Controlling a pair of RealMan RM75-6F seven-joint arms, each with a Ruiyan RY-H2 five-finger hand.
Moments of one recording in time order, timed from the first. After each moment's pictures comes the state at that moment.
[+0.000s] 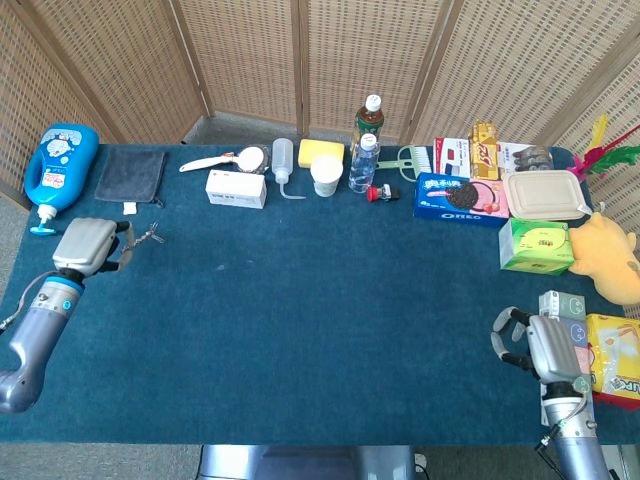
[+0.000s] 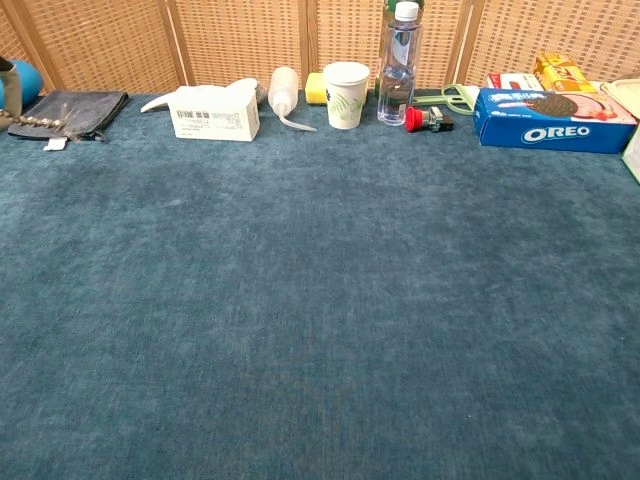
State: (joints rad) left arm -0.63 -1.22 -0.17 -1.33 1.15 0.88 0.08; right arm 0.16 -1.24 0.11 -1.70 -1.35 1.33 0.09
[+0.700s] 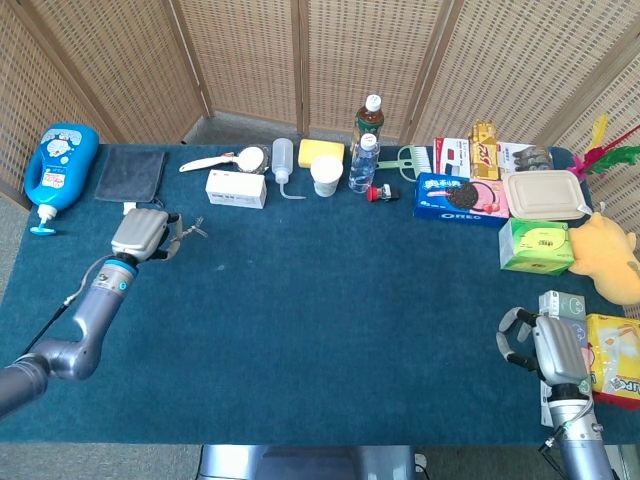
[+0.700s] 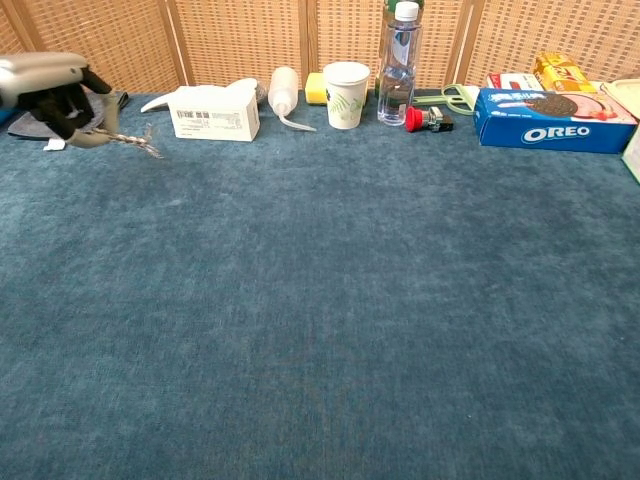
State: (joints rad) left arm -0.77 -1.47 -0.20 -1.10 1.13 0.78 0.07; right arm 0.15 -1.22 0.11 -1.70 -1.35 1.35 0.09
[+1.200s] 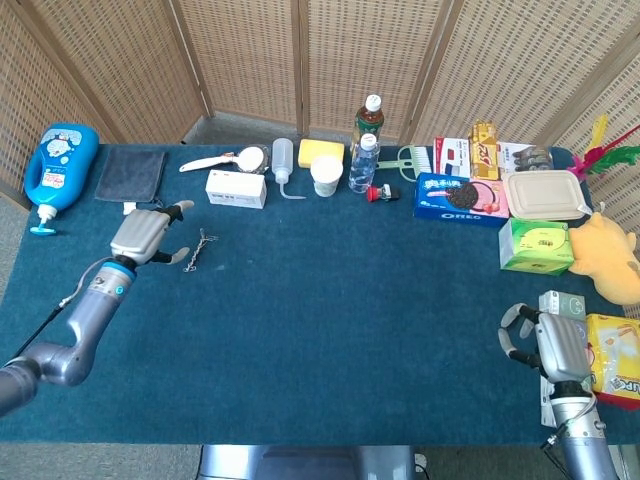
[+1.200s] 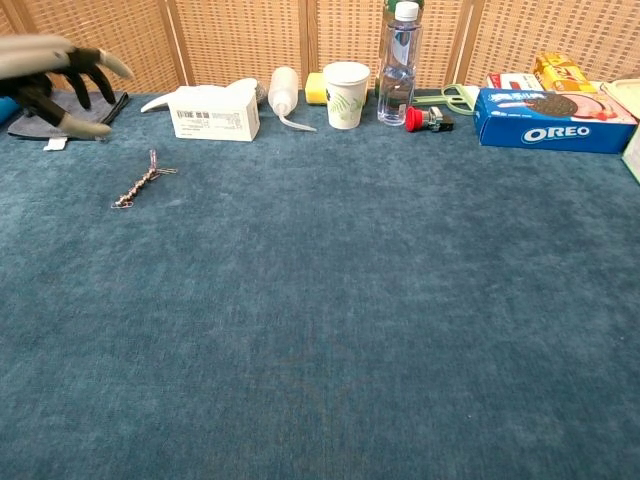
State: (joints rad) left arm -0.72 -1.36 -0.19 -1.24 1.19 0.85 0.04; right arm 0.16 -1.21 0.13 -1.71 -1.35 1.35 0.09
